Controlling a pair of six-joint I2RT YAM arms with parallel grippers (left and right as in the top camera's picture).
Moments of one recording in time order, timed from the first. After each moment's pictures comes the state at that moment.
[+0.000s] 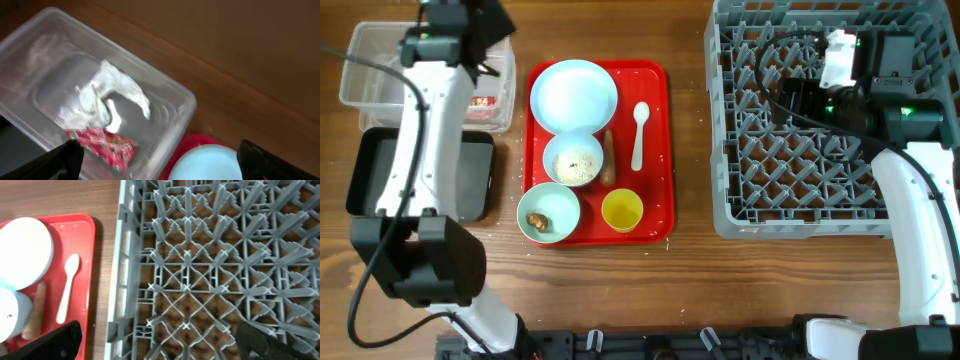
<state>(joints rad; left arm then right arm) -0.01 1.86 1.80 -0.74 -0.31 -0.43 -0.02 1.45 1.39 -0.87 -0.19 0.04</state>
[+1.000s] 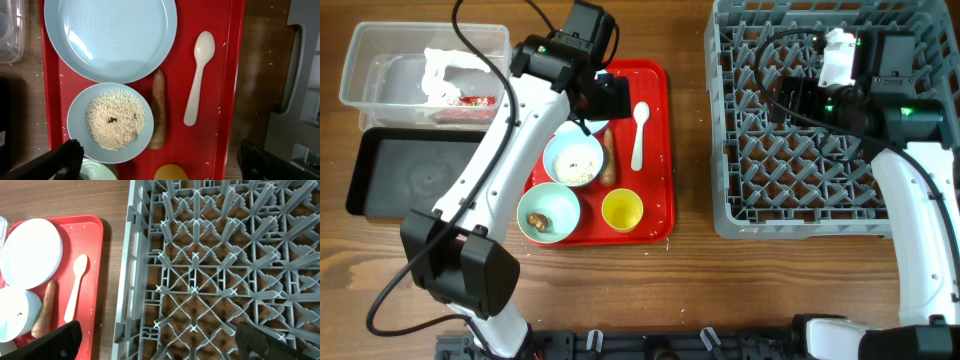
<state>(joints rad) -0.39 1.86 1.80 -1.20 -0.06 -0.45 -0.02 1.45 1.39 -0.86 -0.22 0.04</state>
